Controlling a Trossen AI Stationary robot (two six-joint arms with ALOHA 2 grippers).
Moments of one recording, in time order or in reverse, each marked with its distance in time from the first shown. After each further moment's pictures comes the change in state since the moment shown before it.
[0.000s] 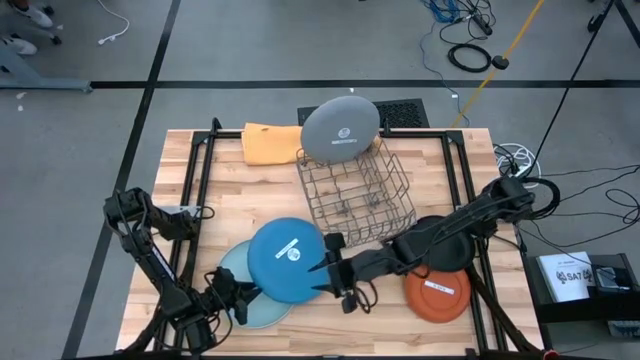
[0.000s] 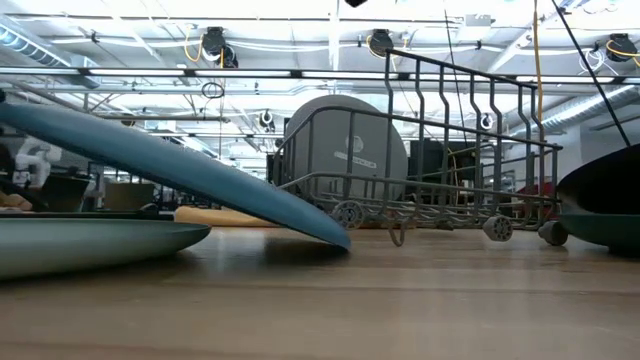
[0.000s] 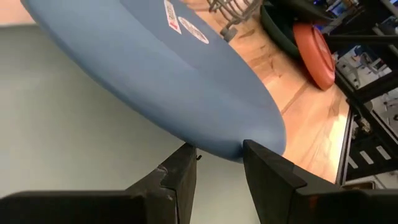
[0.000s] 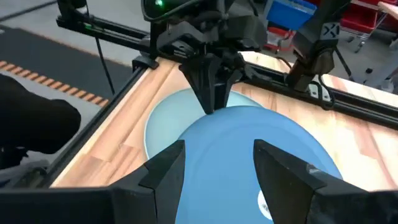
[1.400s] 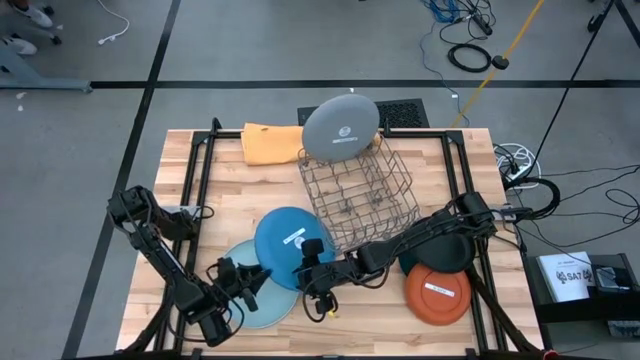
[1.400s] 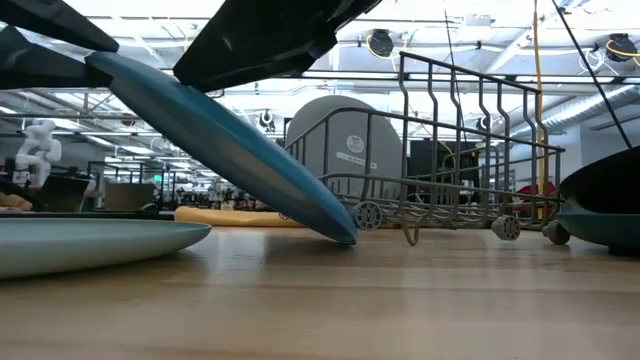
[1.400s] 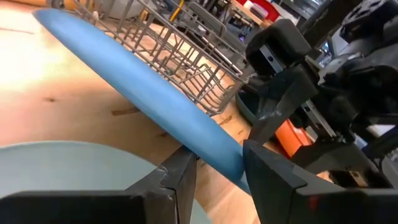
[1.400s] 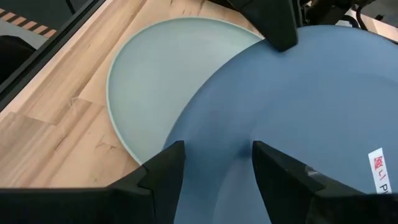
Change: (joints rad) left arm 0.113 0.000 0.000 0.027 -0.308 0.069; right arm -0.050 0.307 0.271 -0.216 0.013 0.013
